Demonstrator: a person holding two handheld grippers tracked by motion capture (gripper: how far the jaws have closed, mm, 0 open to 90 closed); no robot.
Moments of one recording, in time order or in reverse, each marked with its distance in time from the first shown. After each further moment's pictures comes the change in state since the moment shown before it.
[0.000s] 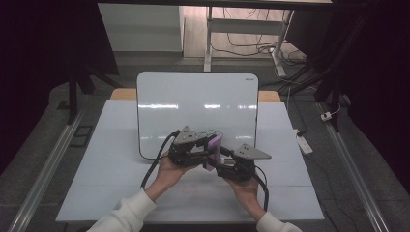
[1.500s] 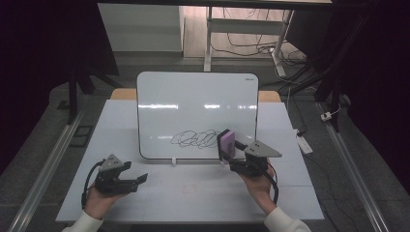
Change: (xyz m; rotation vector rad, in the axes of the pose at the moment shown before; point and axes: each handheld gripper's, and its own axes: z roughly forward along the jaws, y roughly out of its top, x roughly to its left) left arm 0.067 -0.133 -0.135 0.186 0.259 -0.178; right arm -0.027 0.005 -0.020 0.024 -0.148 -0.143
